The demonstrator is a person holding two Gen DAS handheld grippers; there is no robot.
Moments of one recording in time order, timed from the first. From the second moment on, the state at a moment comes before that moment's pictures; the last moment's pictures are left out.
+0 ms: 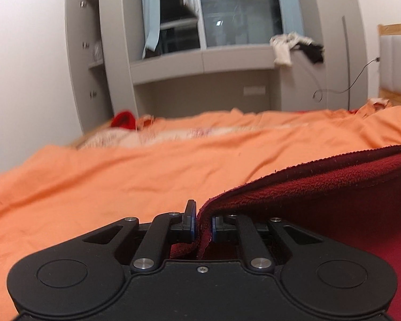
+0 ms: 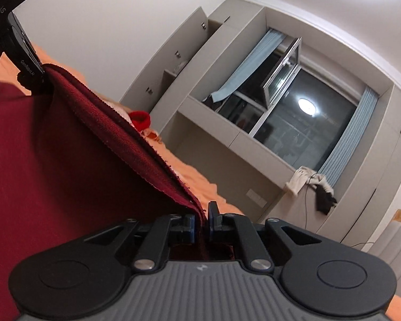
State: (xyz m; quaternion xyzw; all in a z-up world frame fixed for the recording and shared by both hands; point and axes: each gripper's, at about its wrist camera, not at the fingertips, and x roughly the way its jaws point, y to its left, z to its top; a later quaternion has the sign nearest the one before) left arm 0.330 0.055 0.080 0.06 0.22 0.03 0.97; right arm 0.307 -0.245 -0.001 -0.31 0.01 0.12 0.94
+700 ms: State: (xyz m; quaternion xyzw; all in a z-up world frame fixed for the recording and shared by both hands) left arm 0.365 0.103 0.044 -0.07 0.25 0.04 0.96; right arm 0.371 -0.281 -0.027 -0.20 0.14 0.11 0.96
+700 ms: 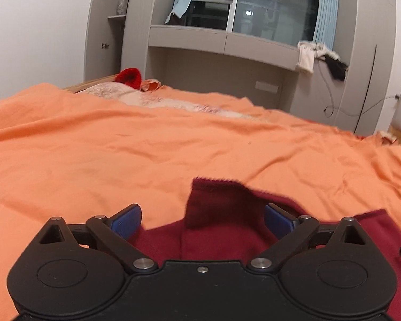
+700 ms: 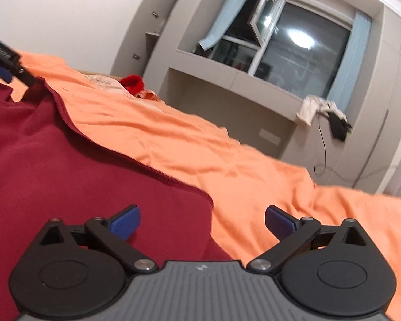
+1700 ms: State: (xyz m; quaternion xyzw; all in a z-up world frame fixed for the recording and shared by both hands) left arm 0.308 0.129 0.038 -0.04 0.24 -0.07 0.97; right arm 0.354 -0.394 -0.014 0.15 0.24 0.25 0.93
